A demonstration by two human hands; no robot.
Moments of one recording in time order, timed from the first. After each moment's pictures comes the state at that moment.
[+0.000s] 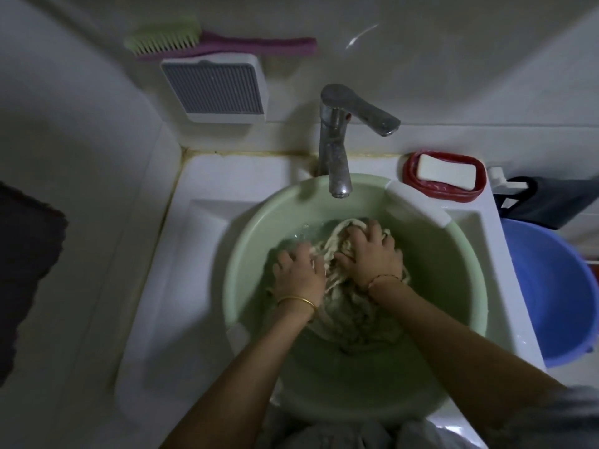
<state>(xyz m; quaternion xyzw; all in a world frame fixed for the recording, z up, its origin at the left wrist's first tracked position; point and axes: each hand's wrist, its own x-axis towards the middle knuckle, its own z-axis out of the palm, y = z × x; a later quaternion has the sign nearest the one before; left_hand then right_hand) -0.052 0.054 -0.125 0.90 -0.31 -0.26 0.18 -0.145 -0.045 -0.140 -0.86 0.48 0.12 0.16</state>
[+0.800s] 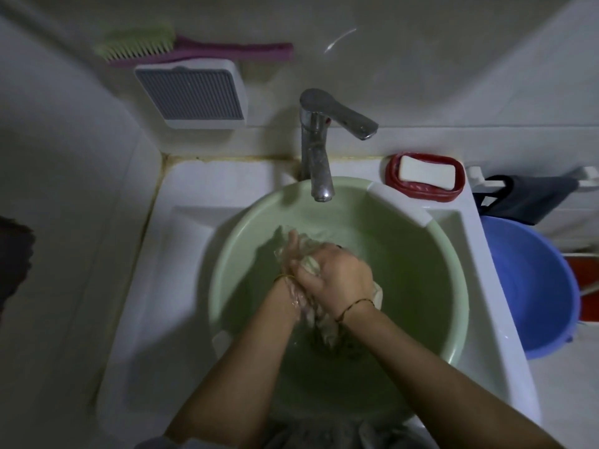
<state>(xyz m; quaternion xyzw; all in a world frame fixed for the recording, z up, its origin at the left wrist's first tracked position) -0.052 0.046 -0.111 0.59 0.07 -0.61 0.52 -0.136 0.008 -0.064 -0.86 0.42 -0.07 0.28</state>
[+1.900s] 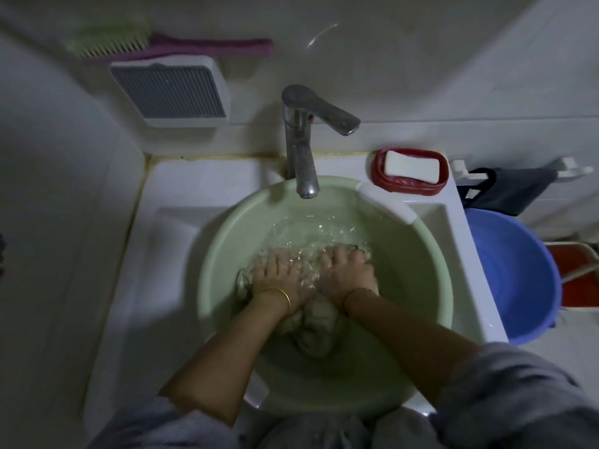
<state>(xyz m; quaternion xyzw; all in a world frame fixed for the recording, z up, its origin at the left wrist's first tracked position) -0.040 0.045 -0.159 0.78 -0.51 -0.31 -0.21 -0.156 -0.024 -0.155 -0.86 0.41 0.29 0.06</state>
